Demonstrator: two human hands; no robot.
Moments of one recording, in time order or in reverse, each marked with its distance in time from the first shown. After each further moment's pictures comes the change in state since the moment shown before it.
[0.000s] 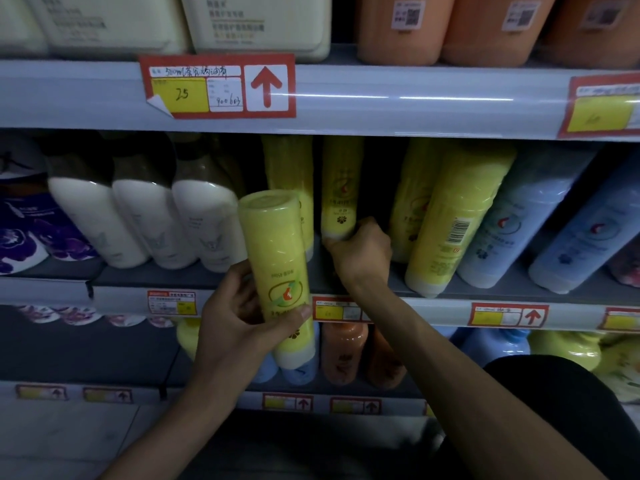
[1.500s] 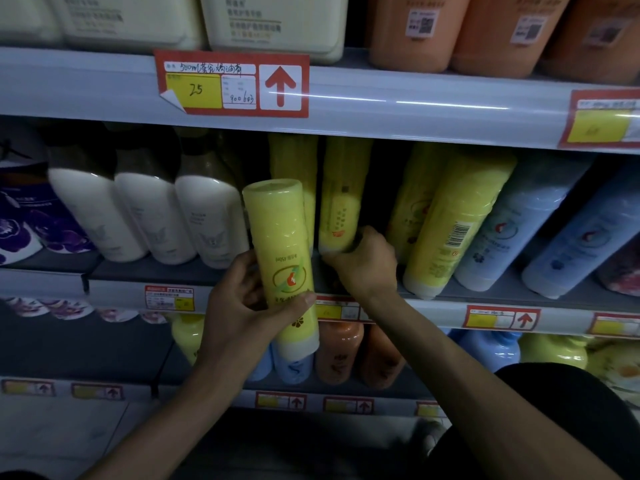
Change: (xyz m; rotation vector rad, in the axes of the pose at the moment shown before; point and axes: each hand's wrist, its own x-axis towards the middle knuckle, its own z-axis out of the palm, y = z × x) left_hand 0.008 0.001 0.004 -0.039 -0.008 0.006; right_hand -0.022 -0.005 -0.019 -0.085 -0.131 0.005
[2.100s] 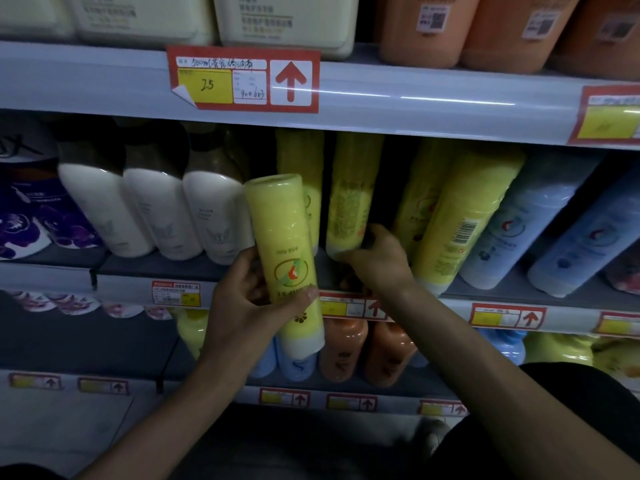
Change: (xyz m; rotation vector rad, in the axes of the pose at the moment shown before) left_hand 0.000 0.000 -0.004 -0.007 -0.004 0.002; right_hand 0.004 0.007 -0.013 0.163 -0.144 0.058
